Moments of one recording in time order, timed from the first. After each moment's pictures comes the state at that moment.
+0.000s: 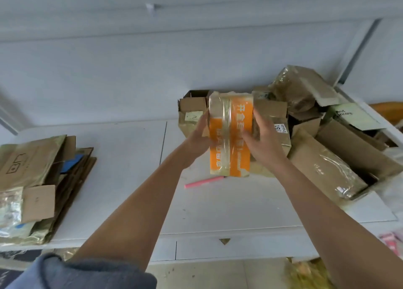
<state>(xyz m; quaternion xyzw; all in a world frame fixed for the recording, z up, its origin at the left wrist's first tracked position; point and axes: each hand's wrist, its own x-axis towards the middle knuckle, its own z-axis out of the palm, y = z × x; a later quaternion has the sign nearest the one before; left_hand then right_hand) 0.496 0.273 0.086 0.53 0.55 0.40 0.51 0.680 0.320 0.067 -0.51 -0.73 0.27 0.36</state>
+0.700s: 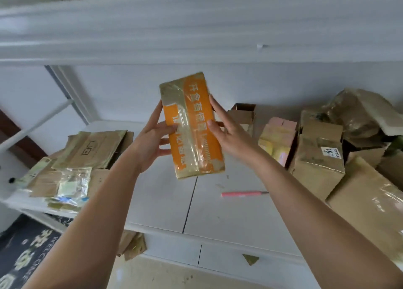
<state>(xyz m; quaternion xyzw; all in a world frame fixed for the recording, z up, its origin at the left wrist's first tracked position) 0.341 0.169 0.141 0.38 0.61 0.56 0.41 0.539 0.276 0.138 -0.22 -0.82 0.46 0.28</state>
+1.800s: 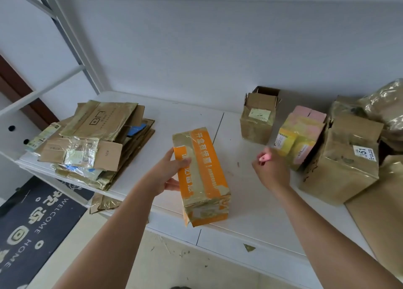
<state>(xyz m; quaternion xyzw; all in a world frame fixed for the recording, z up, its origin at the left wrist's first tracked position) 0.354 0.137 0.024 0.17 0.74 0.44 0.48 0.578 0.313 -0.029 -0.53 -0.78 0.24 0.23</state>
